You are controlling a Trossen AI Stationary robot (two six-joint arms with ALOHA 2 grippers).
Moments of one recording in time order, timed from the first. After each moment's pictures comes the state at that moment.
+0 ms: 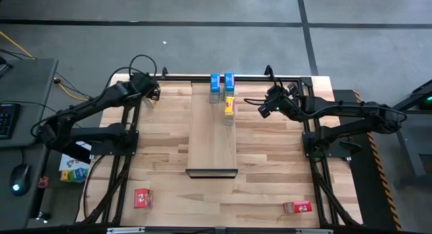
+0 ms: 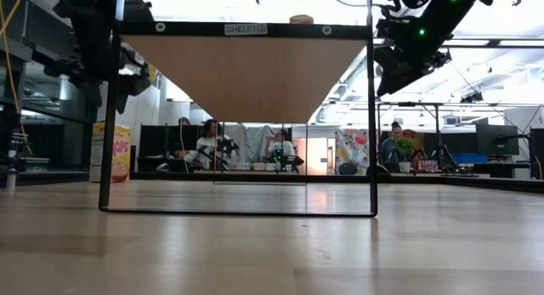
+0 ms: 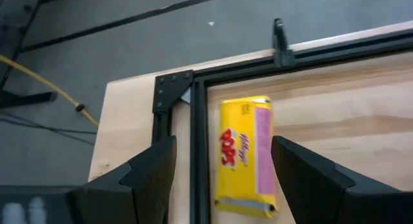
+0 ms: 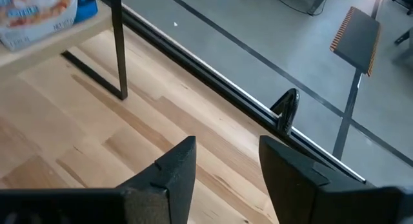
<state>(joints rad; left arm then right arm) 0.71 0.99 0.75 -0.86 -0.73 -0.54 -0.22 1.10 0.82 -0.59 0.72 0.34</state>
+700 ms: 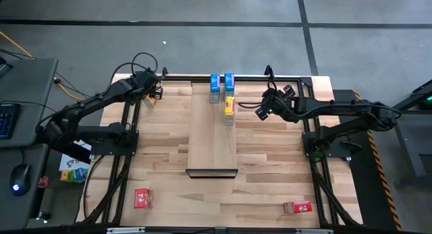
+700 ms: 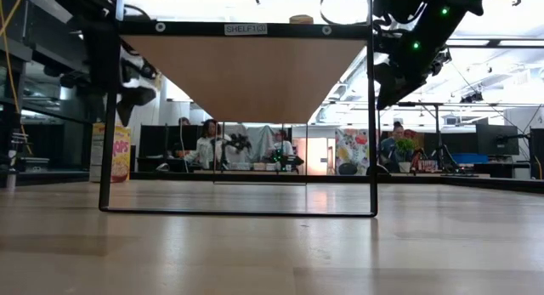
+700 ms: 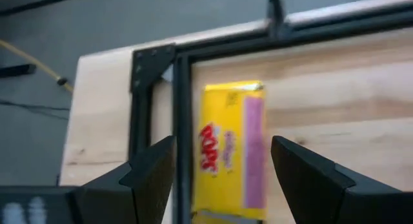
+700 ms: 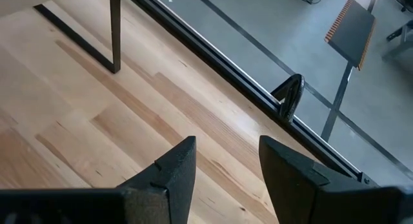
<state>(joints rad) 0.81 1.08 0.75 -0.81 -0.59 -0.51 -0.22 1.19 0.82 -0.60 0.72 0.34</state>
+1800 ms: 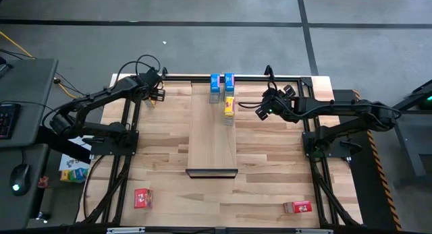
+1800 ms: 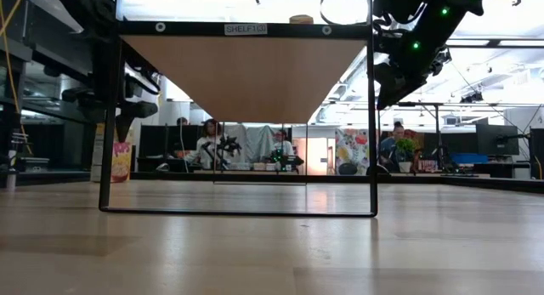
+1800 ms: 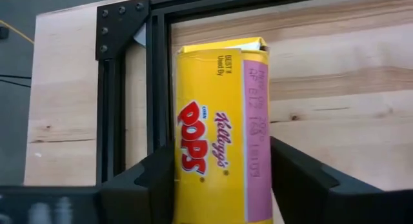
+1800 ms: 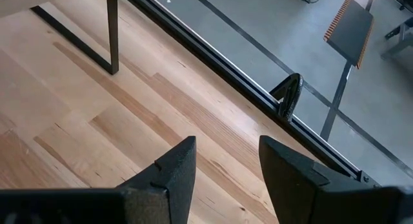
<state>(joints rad) 0.85 1.20 0.75 -0.80 -0.46 -0.53 -0.22 1.19 0.82 -0.60 0.73 0.35</state>
